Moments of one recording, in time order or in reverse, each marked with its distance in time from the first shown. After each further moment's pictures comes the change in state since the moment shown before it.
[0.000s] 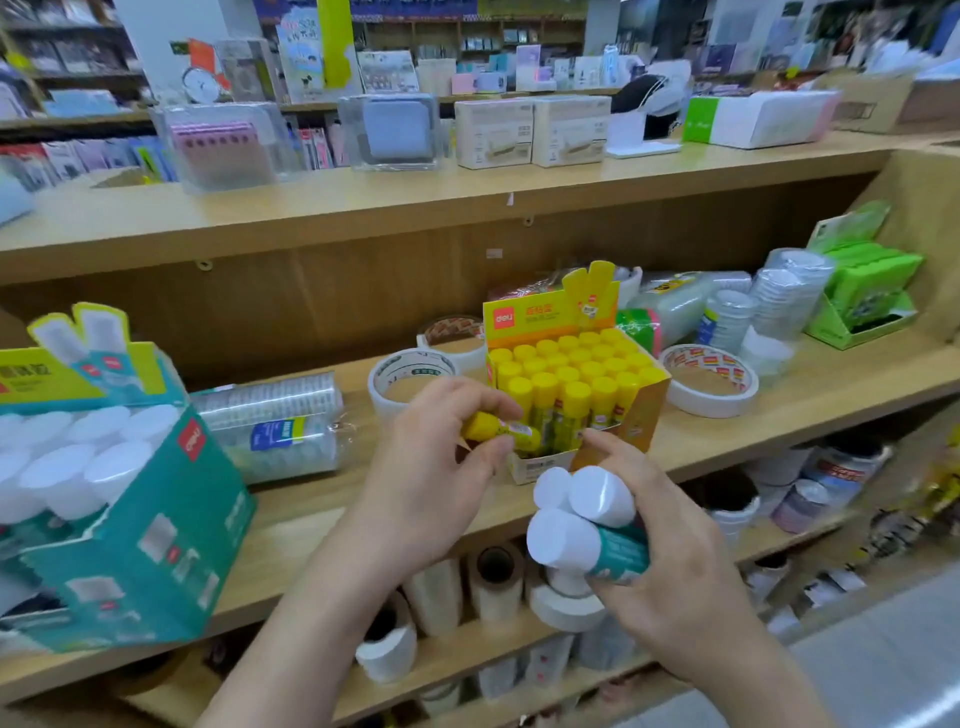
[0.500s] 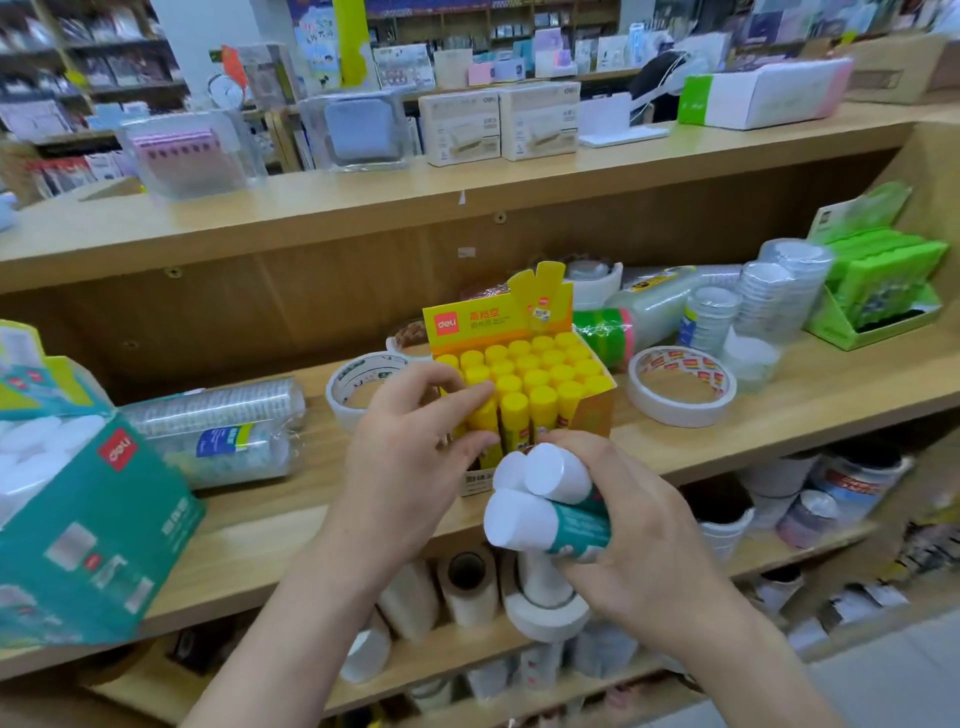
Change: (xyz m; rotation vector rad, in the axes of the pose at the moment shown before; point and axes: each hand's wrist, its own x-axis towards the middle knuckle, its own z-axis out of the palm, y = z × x) left_hand 0.022 -0.002 0.044 0.376 0.237 0.180; right_hand 0.025 0.034 -0.022 0.051 -0.056 -0.120
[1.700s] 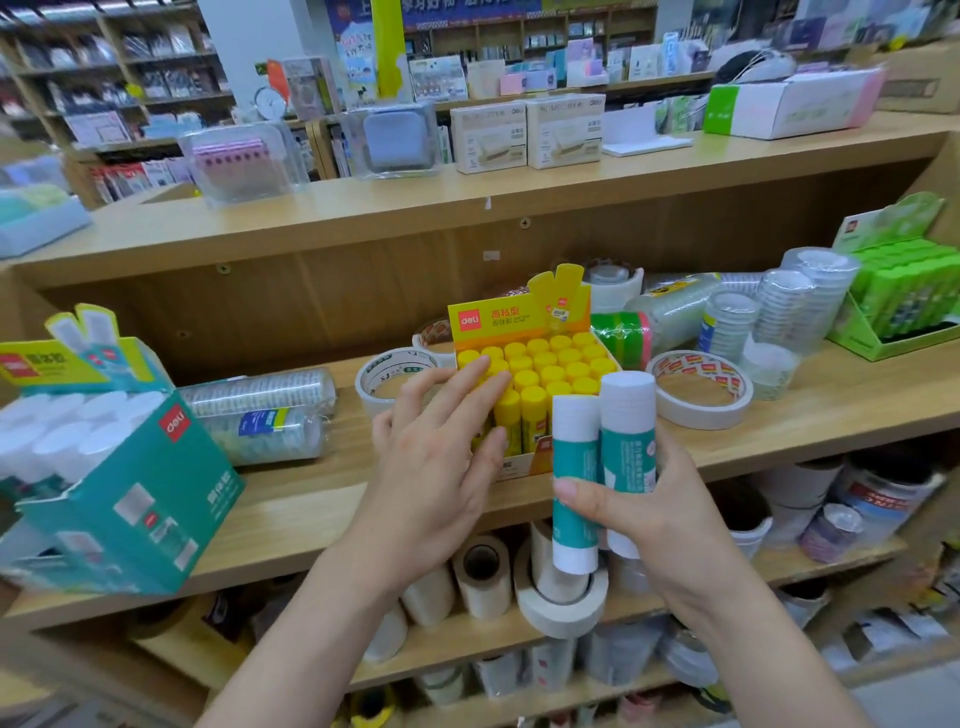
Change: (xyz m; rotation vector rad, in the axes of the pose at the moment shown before) left_hand -0.021 0.004 0.000 0.162 -0.121 -0.044; right_hand 0.010 -0.005 -0.009 0.983 -0.026 0.538
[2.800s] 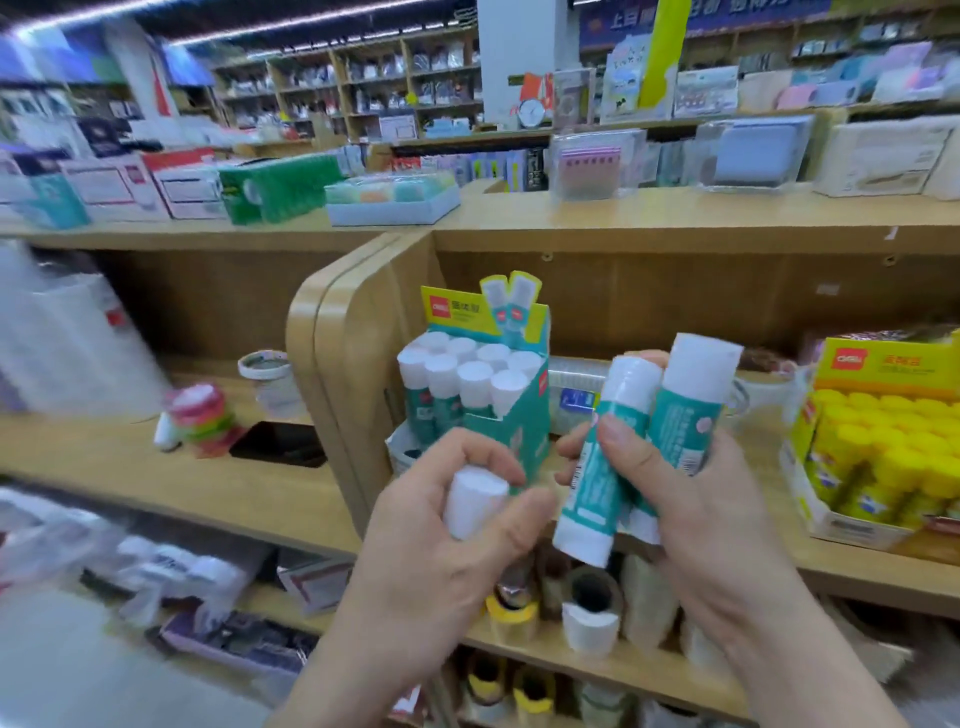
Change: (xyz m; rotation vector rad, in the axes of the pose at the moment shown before) left_hand -0.129 -0.058 -0.178 -0.734 0.230 -0.615; right_hand 0.001 -0.020 0.221 0.211 -0.322 -0.025
